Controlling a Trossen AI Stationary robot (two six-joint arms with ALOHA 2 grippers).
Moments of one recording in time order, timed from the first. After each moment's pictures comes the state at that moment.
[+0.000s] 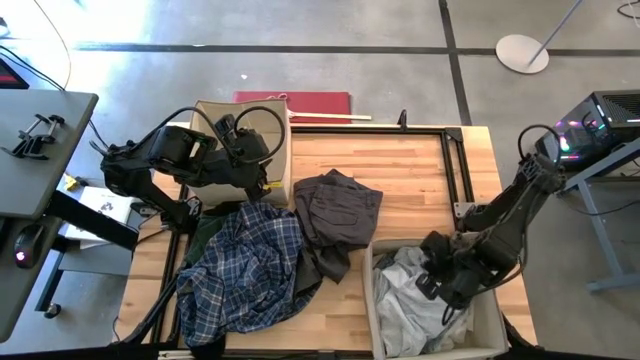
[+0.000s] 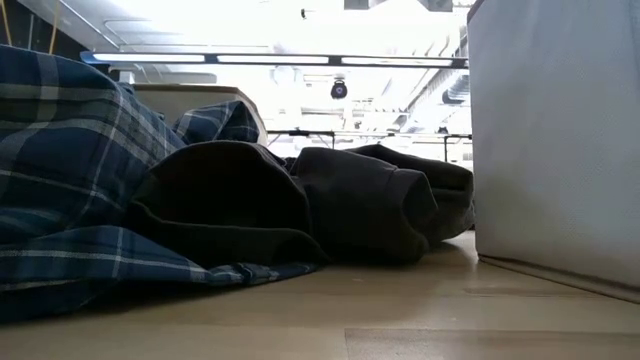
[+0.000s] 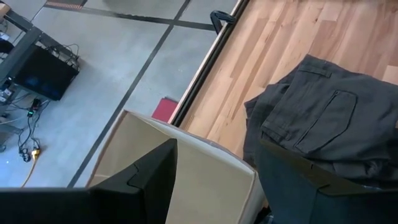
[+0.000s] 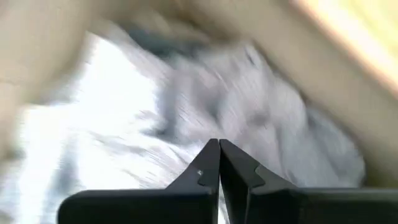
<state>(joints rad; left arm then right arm) -0.18 1.57 2.11 -1.57 -0.76 -0.33 0.87 1.35 1.27 -1.29 0.36 1.56</state>
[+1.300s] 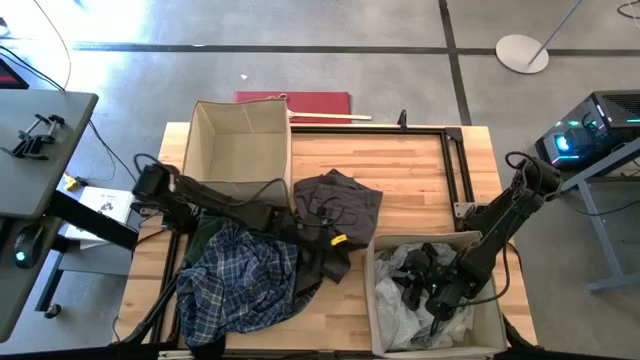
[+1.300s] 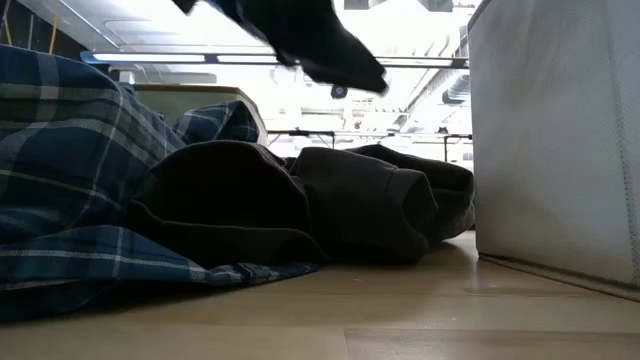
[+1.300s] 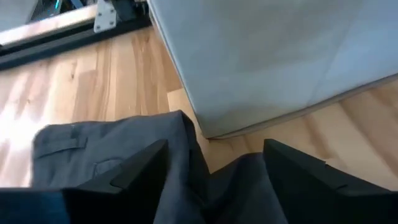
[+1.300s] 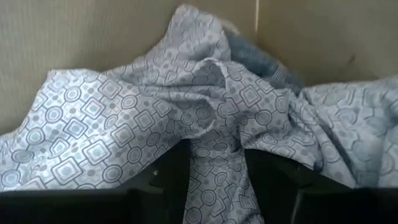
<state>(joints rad) -0.22 1.78 1.16 0.02 -0.11 0.16 0.90 1.42 0.84 -0.62 0.64 1.38</state>
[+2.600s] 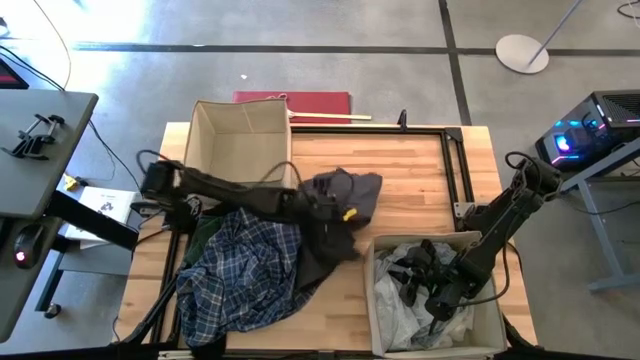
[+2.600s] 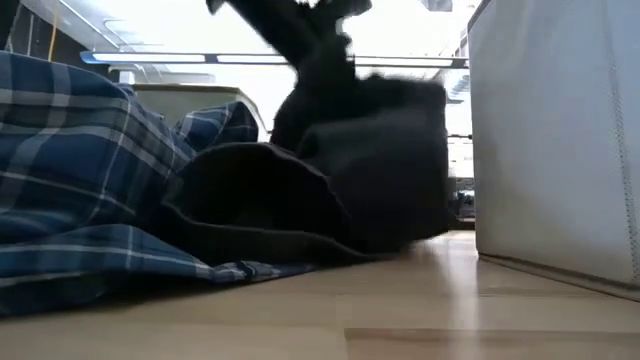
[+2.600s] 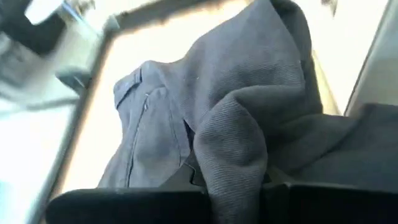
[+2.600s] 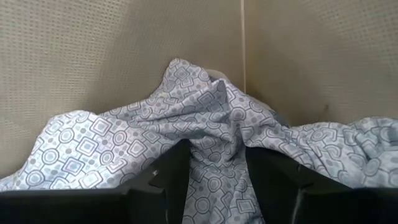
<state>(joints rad) -0.12 1.79 1.30 -0.17 -0.40 0.22 0.90 1.42 0.84 -0.61 0.77 1.38</state>
